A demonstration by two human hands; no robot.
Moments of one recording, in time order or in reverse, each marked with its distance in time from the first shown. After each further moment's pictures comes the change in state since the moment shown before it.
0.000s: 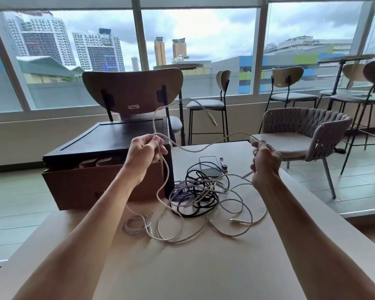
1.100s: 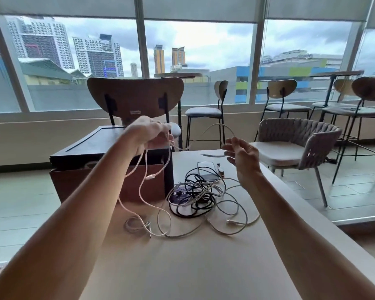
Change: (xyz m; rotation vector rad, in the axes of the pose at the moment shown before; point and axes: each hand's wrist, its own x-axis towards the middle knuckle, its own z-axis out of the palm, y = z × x) left_hand 0.014 0.084 -0.007 0.126 -0.119 -0.301; right_hand -0.031 -0.016 0.022 -0.104 -0.377 -0.095
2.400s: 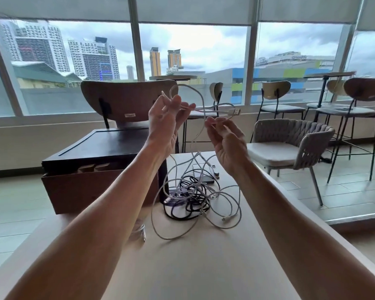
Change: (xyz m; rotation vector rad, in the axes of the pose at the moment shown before) left_hand 0.001 0.016 0.072 -0.742 -0.001 0.537; right_hand 0.000 -0.042 0.033 0.631 -0.225 0.021
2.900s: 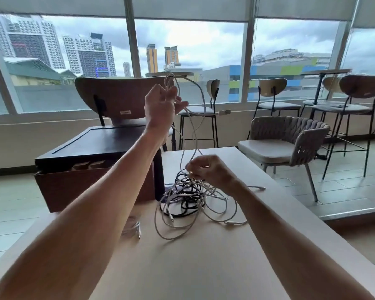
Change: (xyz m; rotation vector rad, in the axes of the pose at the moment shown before) left_hand 0.020 0.004 0.012 0.302 0.128 0.089; right_hand -0.029 0.034 -0.054 -0.981 -0.371 0.187
